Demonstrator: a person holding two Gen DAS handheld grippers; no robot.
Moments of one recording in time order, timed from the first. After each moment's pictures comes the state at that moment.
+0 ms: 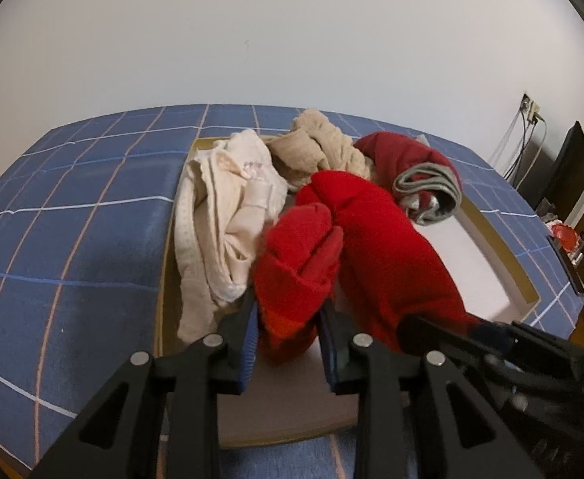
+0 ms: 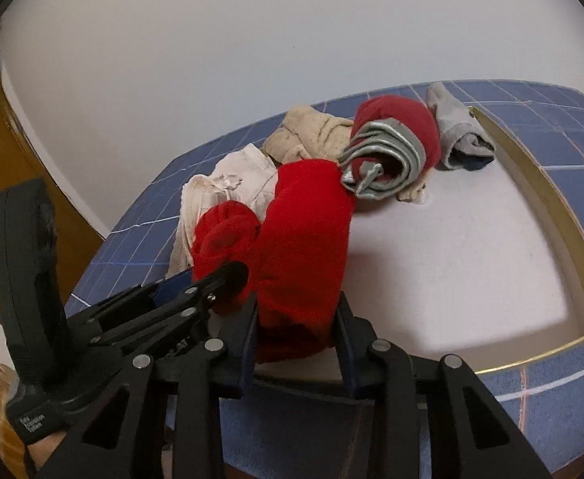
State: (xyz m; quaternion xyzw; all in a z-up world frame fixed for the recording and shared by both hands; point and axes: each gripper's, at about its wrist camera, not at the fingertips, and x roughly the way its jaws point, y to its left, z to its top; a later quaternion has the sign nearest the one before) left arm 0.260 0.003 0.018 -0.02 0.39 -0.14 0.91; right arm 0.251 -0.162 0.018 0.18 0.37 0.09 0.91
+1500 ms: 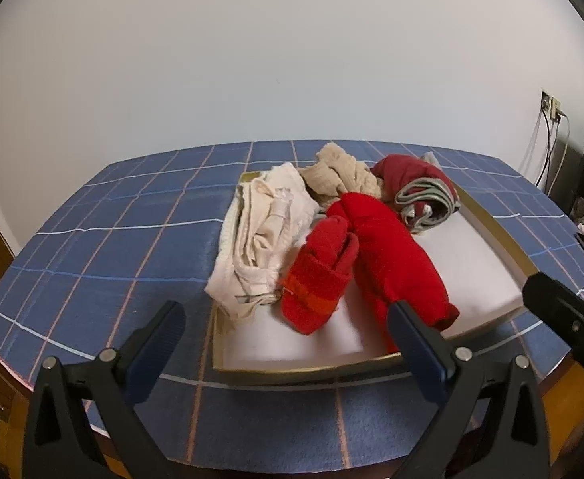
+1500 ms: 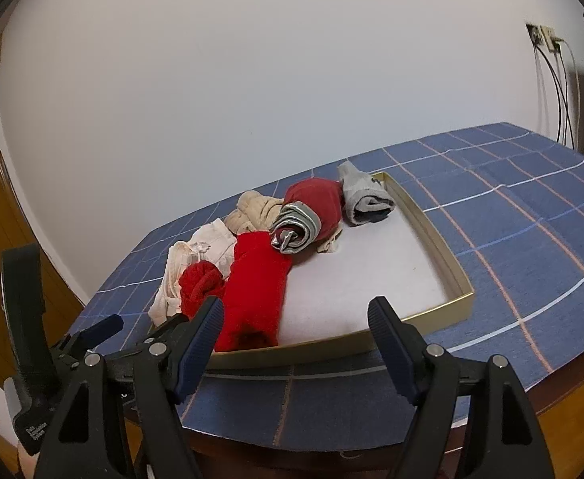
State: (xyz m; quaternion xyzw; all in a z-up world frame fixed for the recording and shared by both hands) left arm 0.202 -0.001 0.043 0.03 0.33 -0.05 0.94; right arm 0.165 -0.199 0.049 0.19 0.26 -0.01 0.95
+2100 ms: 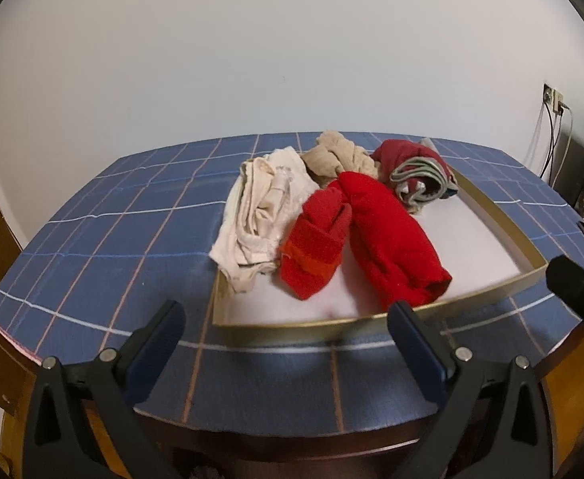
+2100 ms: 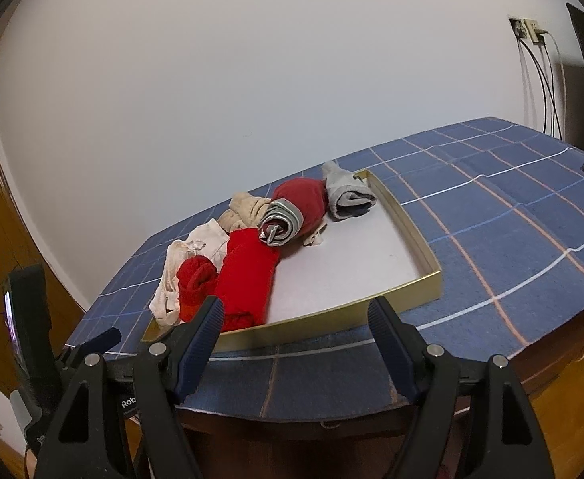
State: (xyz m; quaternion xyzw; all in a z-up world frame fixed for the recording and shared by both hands) left arm 0.175 -0.005 0.037 0.03 0.33 -0.04 0.94; right arm 0.136 -0.209 0.047 0.21 0.25 -0.02 0.95
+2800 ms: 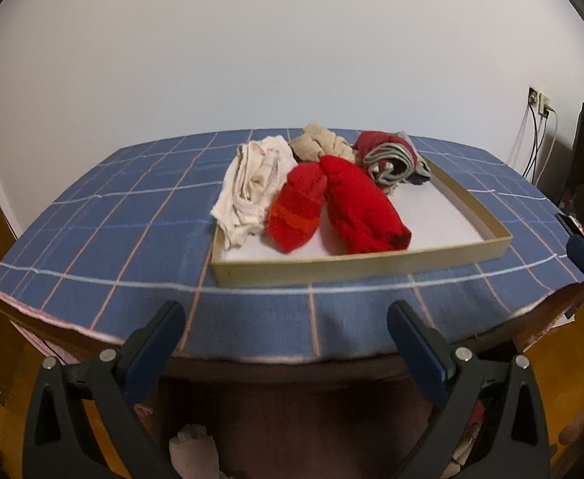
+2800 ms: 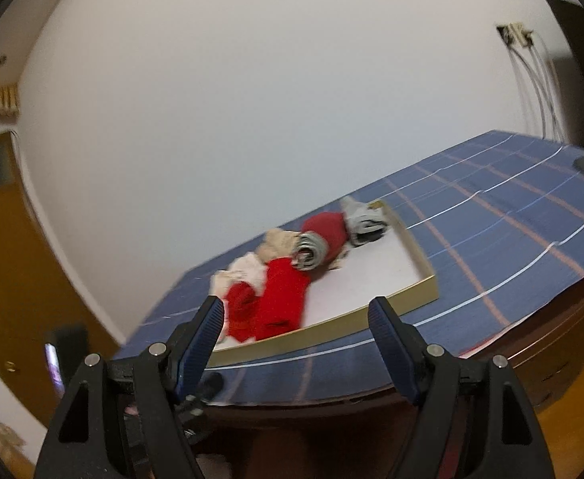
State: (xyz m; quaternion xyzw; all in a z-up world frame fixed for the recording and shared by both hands) left arm 0.126 -0.004 0.032 0.01 0.33 -0.05 0.94; right arm 0.081 -0.213 0.064 0.26 0.17 0.03 0.95
